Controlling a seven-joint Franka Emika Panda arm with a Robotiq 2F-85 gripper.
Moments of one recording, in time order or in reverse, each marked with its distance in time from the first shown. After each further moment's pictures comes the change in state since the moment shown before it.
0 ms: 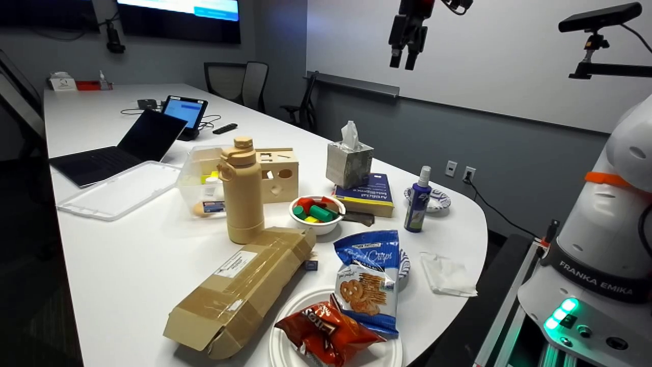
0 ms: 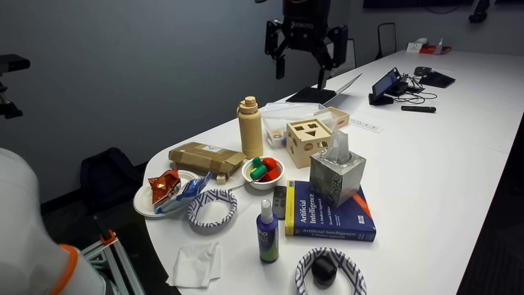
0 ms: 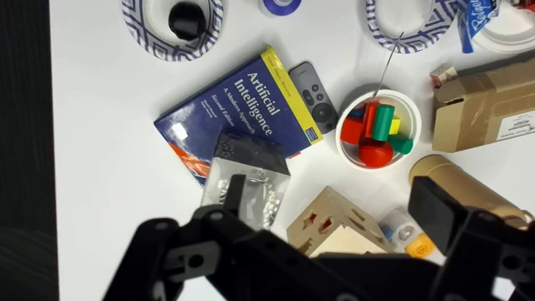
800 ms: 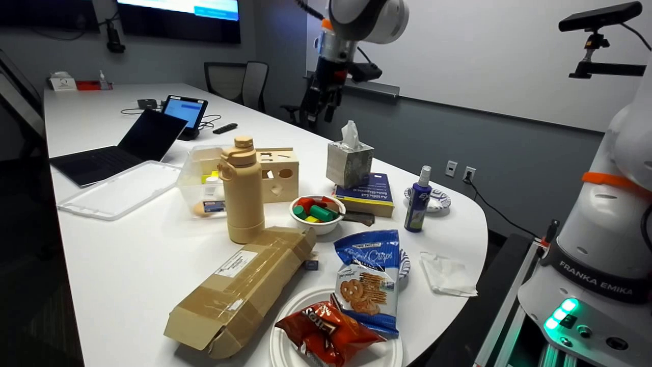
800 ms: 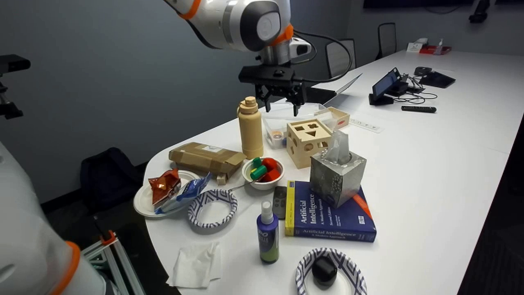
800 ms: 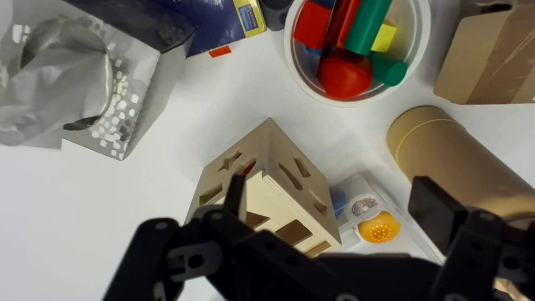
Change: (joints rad) arm 0.113 0.366 0.186 -0.045 0.000 0.577 0.077
